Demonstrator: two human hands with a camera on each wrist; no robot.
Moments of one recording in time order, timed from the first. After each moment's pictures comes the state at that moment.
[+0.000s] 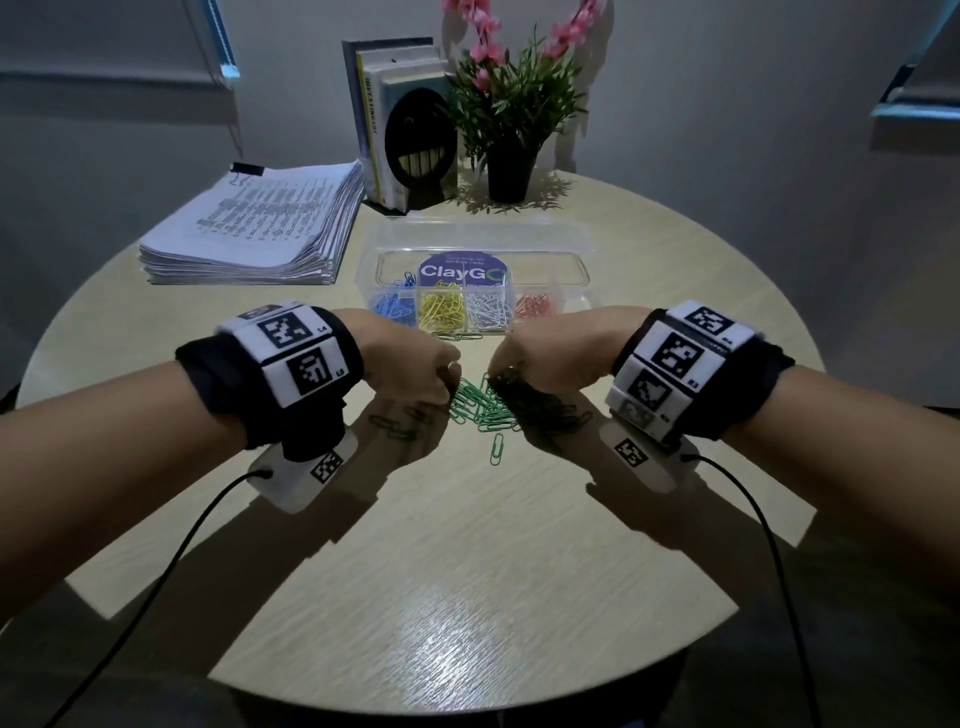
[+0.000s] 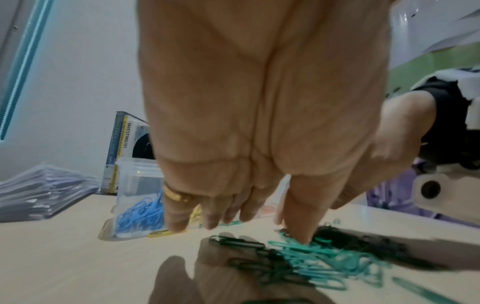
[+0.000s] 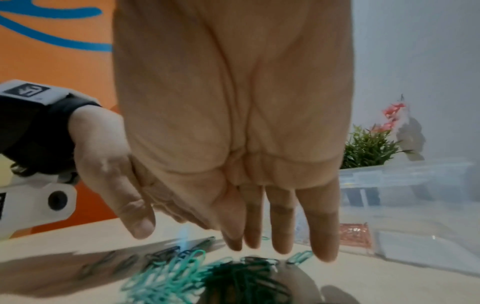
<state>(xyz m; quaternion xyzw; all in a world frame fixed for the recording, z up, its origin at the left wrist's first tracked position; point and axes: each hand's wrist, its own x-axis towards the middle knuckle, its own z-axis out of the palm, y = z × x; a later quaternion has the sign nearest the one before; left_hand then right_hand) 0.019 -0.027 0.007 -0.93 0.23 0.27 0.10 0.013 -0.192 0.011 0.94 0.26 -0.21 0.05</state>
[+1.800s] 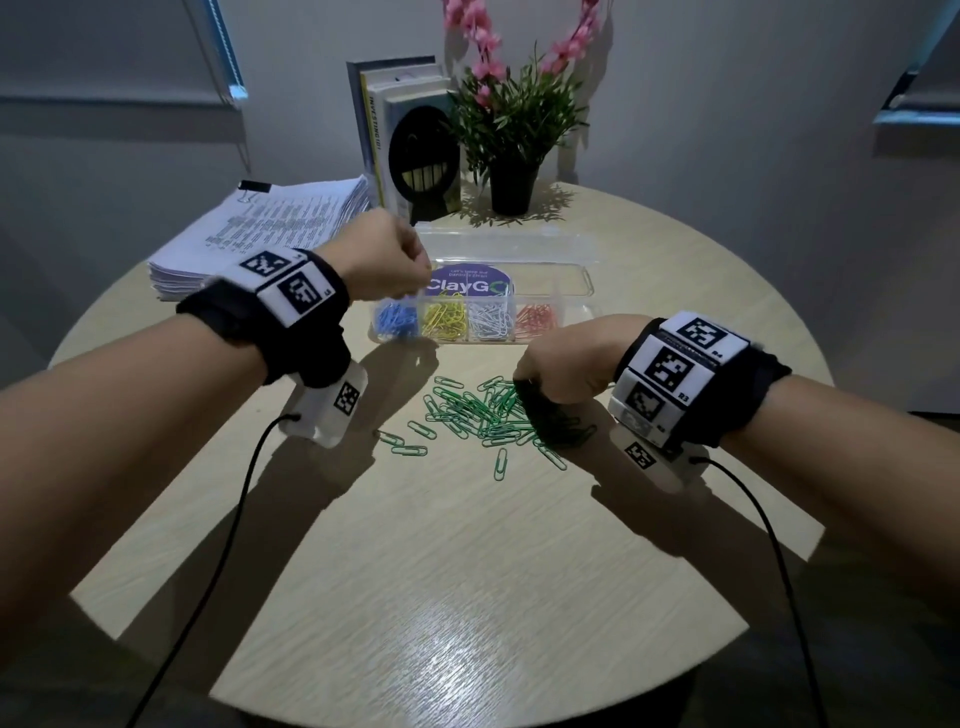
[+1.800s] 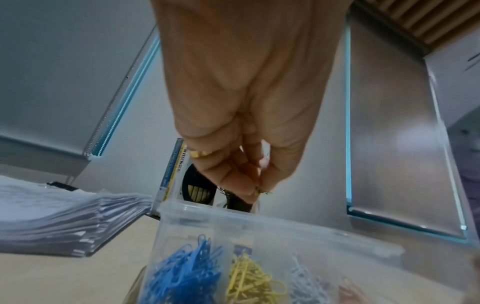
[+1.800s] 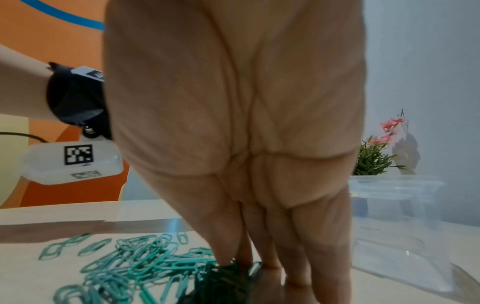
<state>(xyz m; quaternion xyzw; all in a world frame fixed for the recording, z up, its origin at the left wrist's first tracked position) 0.070 -0.008 0.042 -0.94 0.09 0.00 -0.31 0.021 -0.195 0.009 0.95 0.18 -0.23 0.15</state>
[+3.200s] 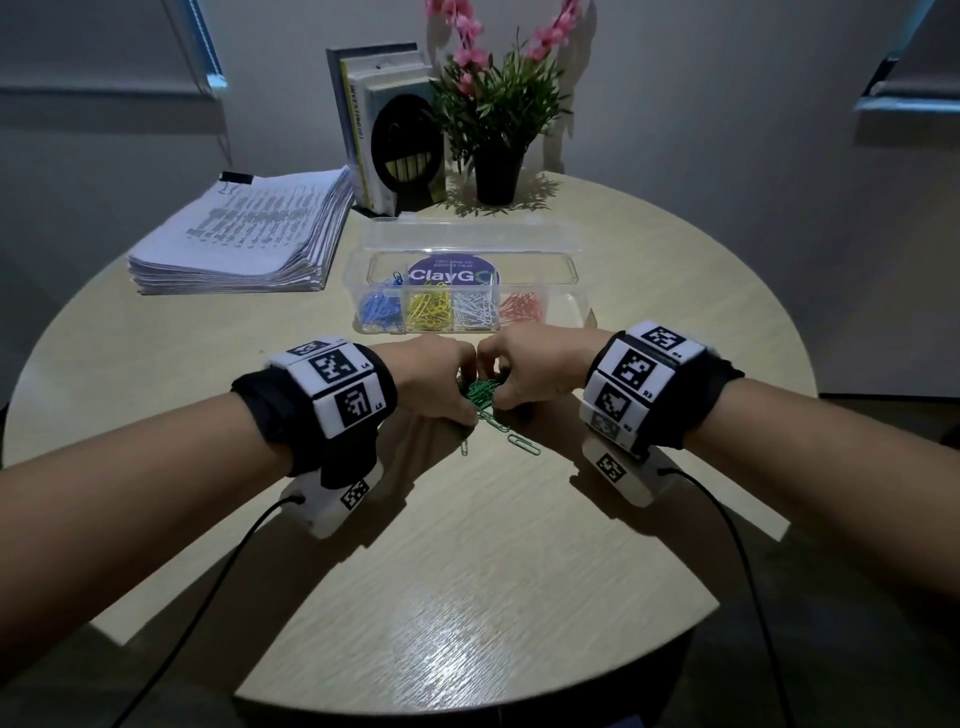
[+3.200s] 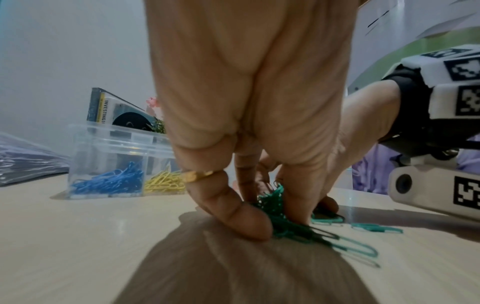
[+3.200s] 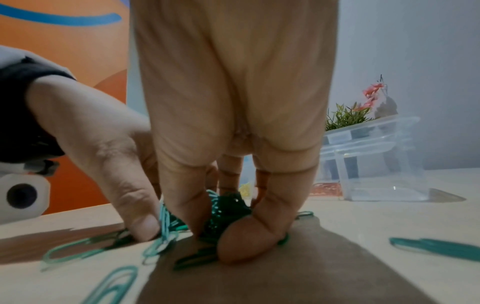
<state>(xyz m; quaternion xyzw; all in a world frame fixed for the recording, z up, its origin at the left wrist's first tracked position) 0.012 -0.055 -0.011 -0.96 0.21 0.18 -0.04 0.013 -0.194 -0.007 0.96 0.19 -0.17 -0.08</state>
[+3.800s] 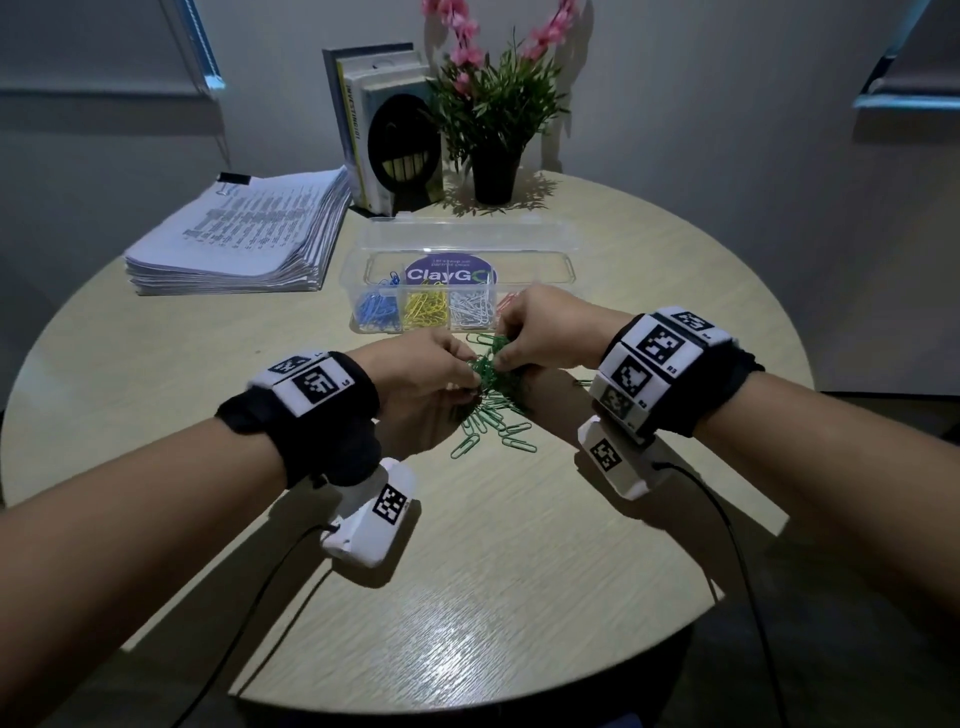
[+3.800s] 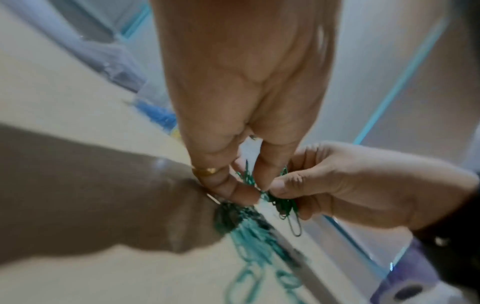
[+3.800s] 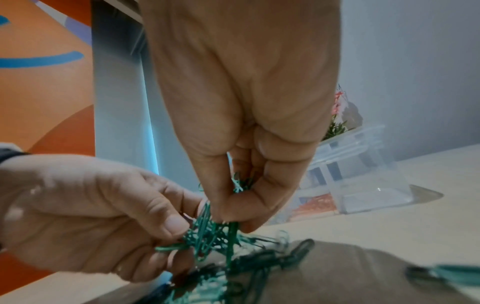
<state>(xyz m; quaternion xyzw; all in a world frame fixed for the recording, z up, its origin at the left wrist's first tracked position) 0.014 -0.054 -0.024 -0.79 0.00 0.25 -0.56 0.023 -0.209 -0.001 0.96 0.10 -0.10 -0.24</state>
